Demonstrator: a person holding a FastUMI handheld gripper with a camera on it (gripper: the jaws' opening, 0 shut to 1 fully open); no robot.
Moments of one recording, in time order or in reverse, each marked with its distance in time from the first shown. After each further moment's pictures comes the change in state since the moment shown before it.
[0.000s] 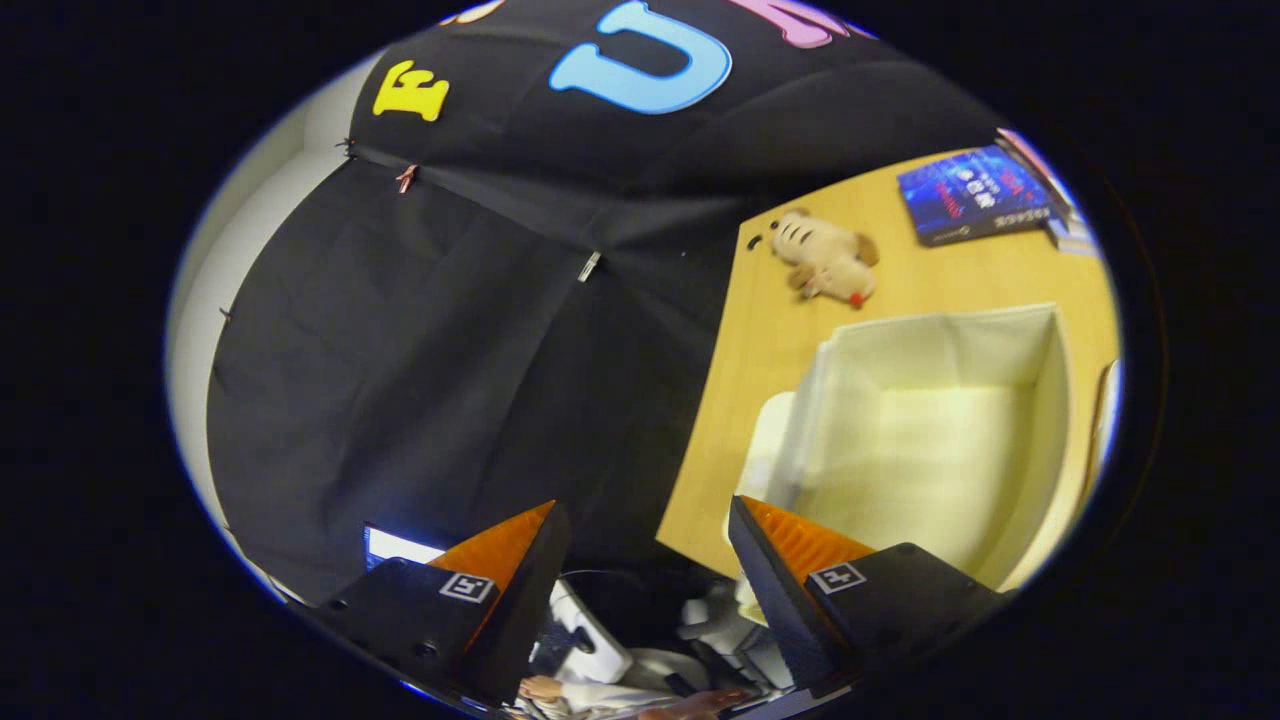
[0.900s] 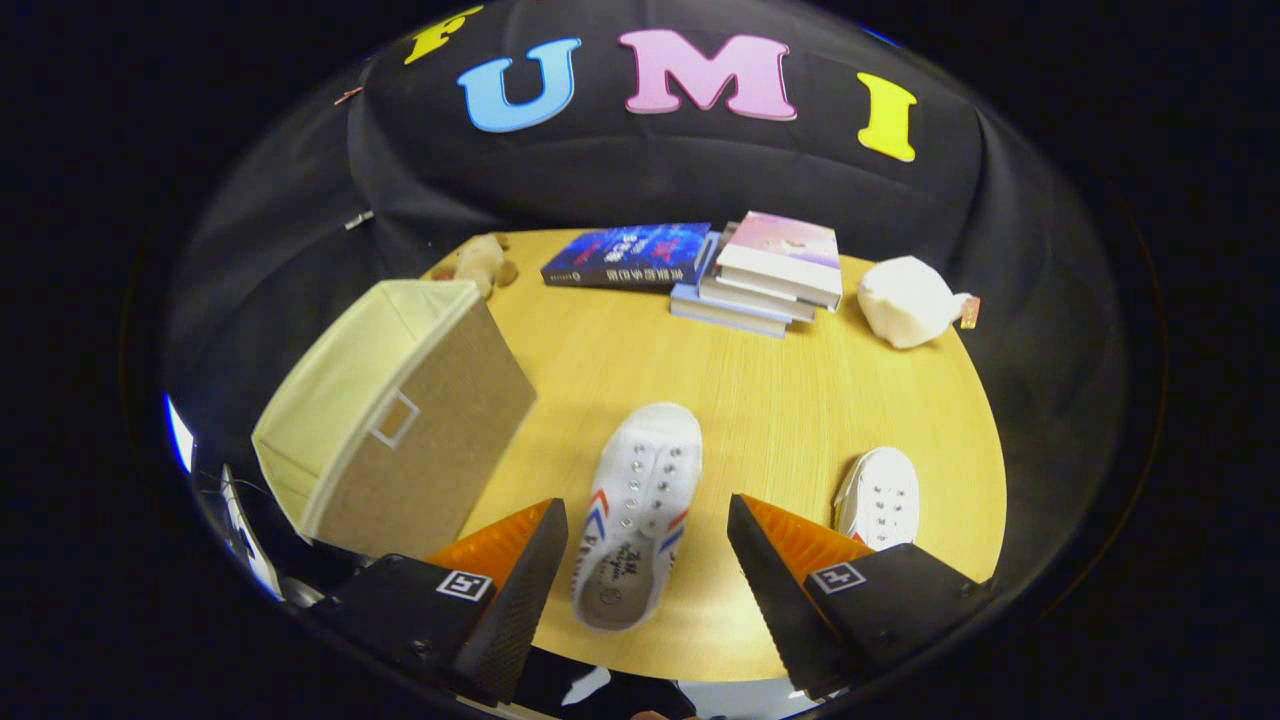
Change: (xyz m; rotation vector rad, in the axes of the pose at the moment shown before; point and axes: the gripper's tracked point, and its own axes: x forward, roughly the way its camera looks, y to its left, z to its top) arm -0.214 -0.359 -0.018 -0.385 -0.049 -0.719
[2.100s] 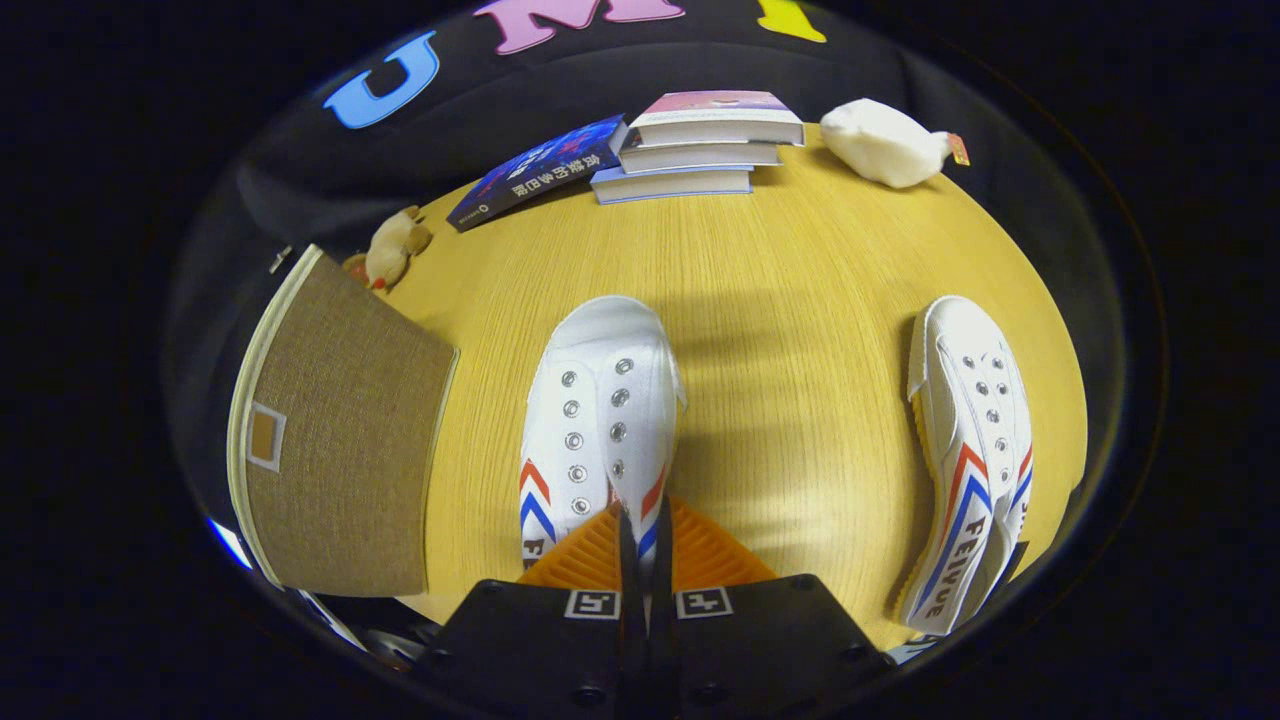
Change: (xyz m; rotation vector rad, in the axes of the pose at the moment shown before) arm 0.060 -0.005 -0.046 0.351 0.193 -0.001
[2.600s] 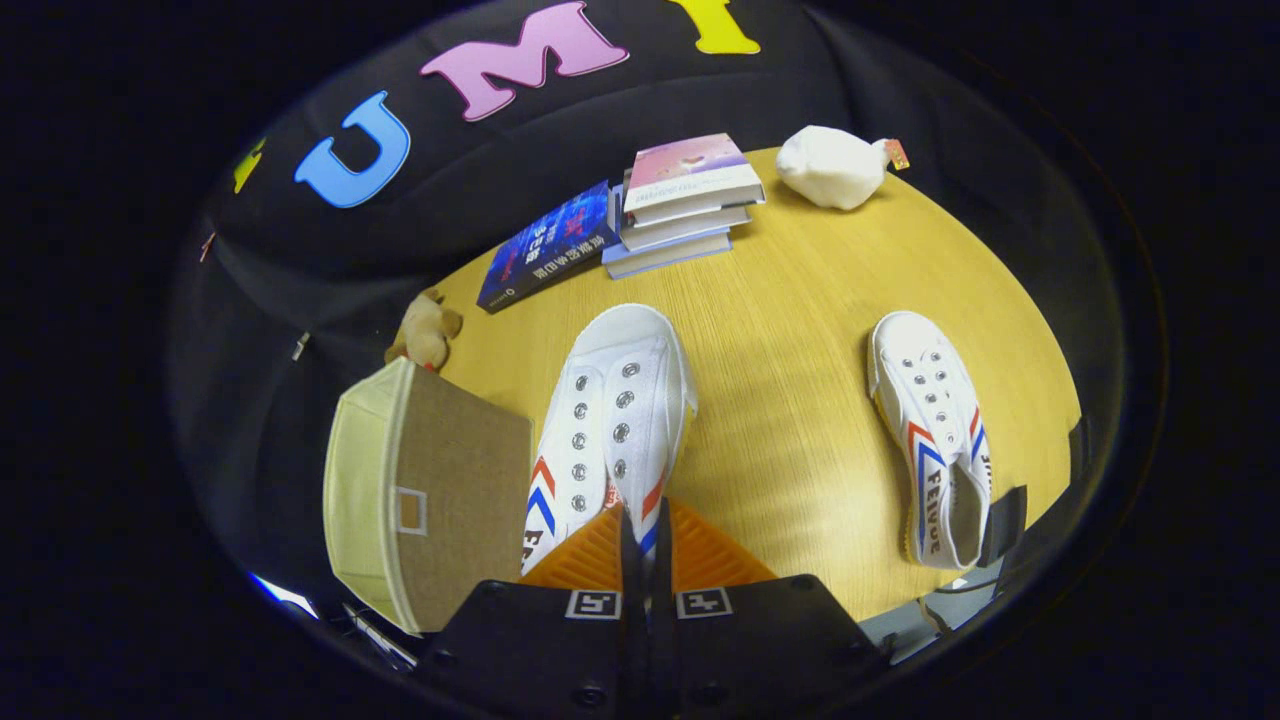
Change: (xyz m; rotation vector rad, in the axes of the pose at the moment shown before) arm -0.104 0.045 0.048 0.155 -0.140 0.038
